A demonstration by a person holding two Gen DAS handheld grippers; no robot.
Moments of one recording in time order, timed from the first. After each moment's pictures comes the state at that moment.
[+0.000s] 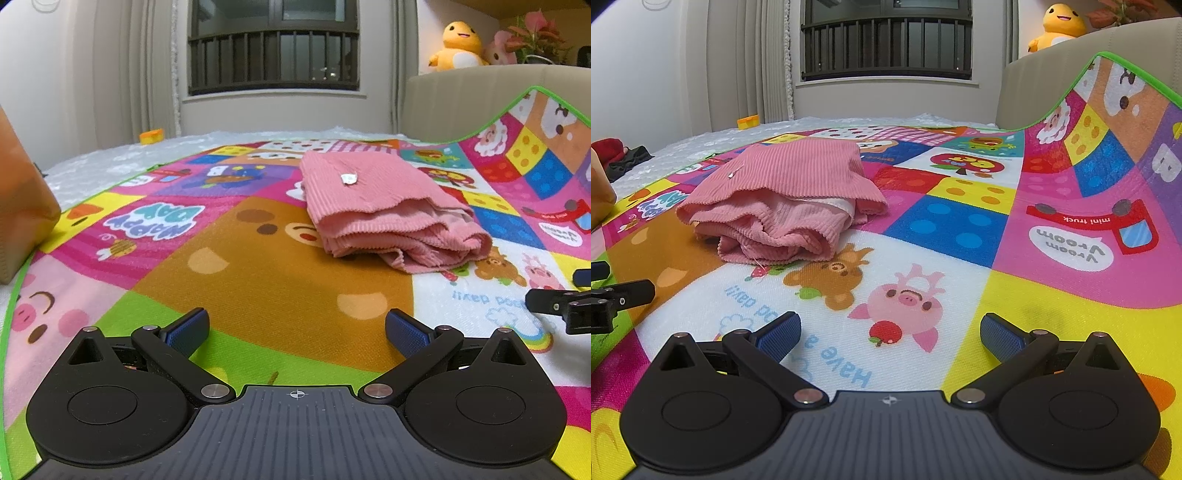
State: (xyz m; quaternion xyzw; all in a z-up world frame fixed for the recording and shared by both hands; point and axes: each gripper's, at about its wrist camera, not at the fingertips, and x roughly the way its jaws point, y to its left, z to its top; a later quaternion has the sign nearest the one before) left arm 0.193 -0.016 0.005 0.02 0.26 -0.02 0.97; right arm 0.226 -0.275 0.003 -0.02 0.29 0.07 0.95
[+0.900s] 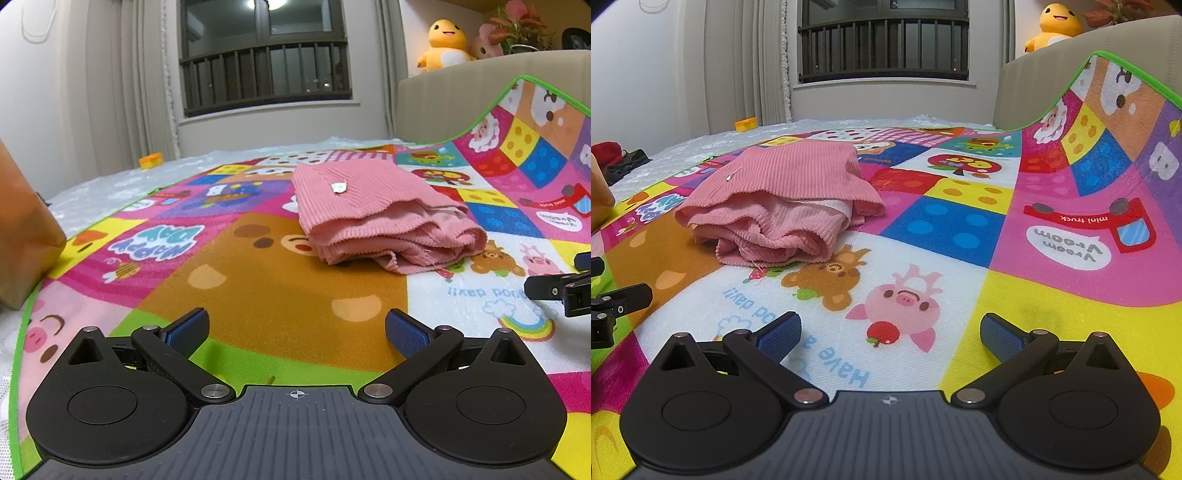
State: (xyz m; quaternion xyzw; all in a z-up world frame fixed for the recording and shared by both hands) left arm 0.186 -0.026 0.006 0.05 0.24 -0.01 0.97; right arm 0.225 -0.277 0.004 -0.01 0.29 0.07 0.95
